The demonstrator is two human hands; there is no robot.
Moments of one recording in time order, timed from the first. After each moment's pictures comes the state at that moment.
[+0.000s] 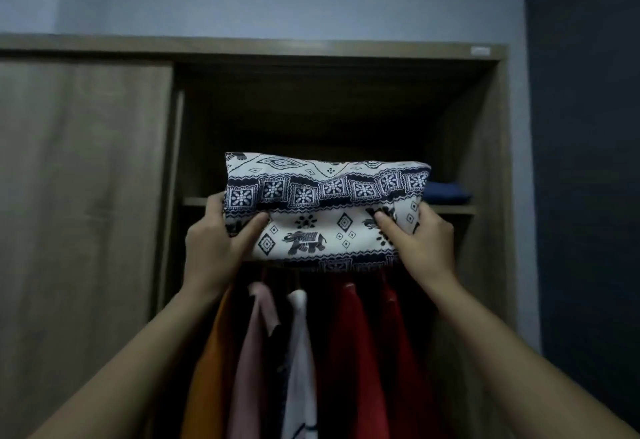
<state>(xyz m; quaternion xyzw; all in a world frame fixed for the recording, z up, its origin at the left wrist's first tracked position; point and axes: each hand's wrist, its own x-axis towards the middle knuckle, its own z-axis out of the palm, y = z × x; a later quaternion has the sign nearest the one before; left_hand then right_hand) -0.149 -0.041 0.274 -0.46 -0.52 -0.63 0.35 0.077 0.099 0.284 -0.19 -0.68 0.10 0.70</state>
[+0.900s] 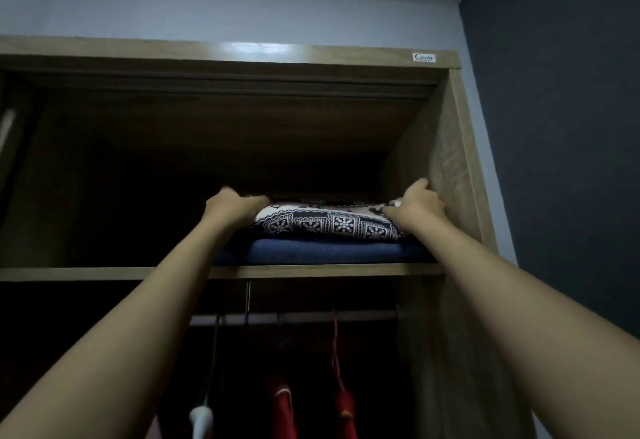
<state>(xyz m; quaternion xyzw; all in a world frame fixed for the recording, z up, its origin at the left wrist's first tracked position) -0.130 0.184 0.439 -0.41 -0.70 -0.57 0.12 0.109 0.275 0.431 -0.48 -0.68 0.04 0.56</state>
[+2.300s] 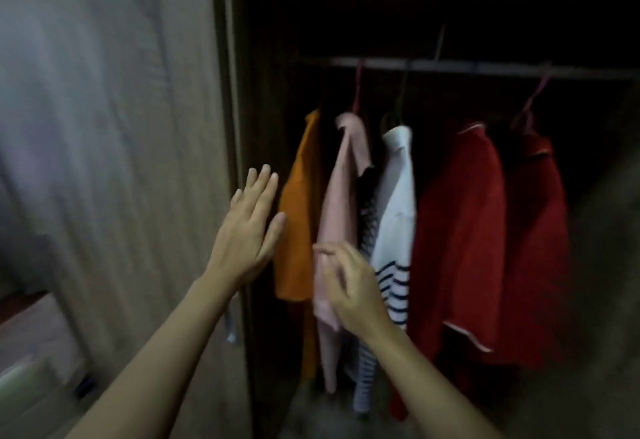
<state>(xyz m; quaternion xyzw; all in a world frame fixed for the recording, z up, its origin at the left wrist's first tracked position) -0.253 -0.051 0.027 -0.51 -0.73 -0.36 0.28 -0.102 0.063 -0.011 -0.04 -0.86 0.27 0.44</state>
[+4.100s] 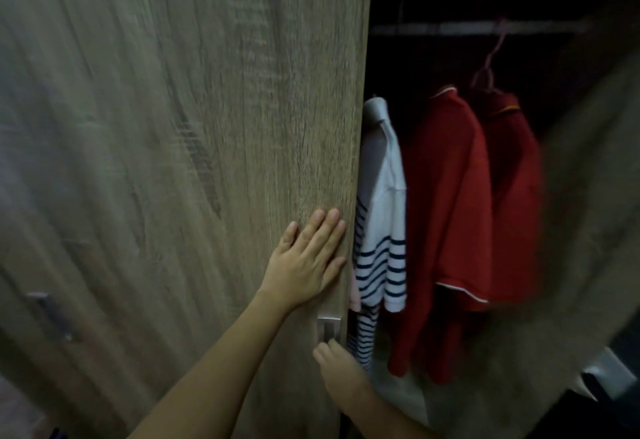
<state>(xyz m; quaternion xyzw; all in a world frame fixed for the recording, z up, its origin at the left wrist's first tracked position) -0.250 0.026 -0.047 -0.59 -0.54 -0.21 0.55 -0.116 0.041 -0.198 -0.11 -0.97 -0.23 0.06</state>
